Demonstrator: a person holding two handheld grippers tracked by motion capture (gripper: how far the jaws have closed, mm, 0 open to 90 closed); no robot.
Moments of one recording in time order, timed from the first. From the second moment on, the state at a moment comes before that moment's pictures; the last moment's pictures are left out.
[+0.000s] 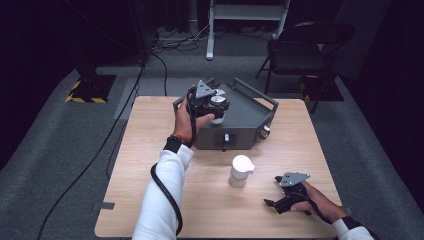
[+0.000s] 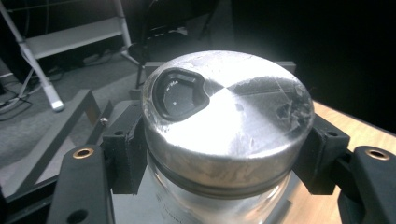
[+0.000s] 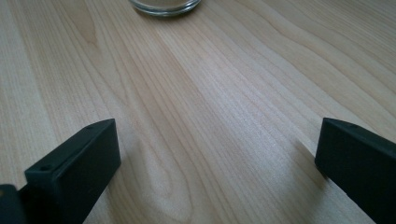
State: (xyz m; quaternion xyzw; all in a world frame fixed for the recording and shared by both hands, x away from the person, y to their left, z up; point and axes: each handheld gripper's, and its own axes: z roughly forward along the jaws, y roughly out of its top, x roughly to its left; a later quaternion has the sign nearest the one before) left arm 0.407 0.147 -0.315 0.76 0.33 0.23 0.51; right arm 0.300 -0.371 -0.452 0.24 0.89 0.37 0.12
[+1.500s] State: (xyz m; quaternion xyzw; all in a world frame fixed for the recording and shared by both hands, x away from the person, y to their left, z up) left arm 0.412 0.134 -0.333 0.76 0.36 0.27 0.47; right arm 0.299 -0.372 -0.452 0.24 0.89 0.37 0.12
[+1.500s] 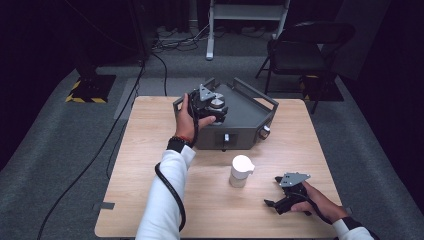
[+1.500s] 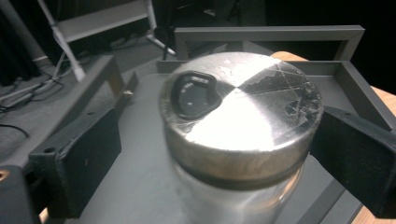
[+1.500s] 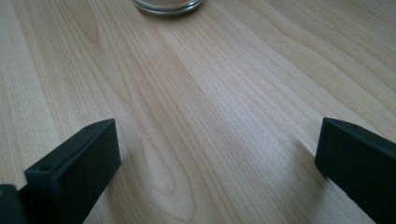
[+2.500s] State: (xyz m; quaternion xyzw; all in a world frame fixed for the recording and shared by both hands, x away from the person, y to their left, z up) left arm 0.348 0.156 -0.313 0.78 0.31 0.28 0.46; right arm 0.299 -0.371 -0.452 0.25 0.89 0.37 0.12
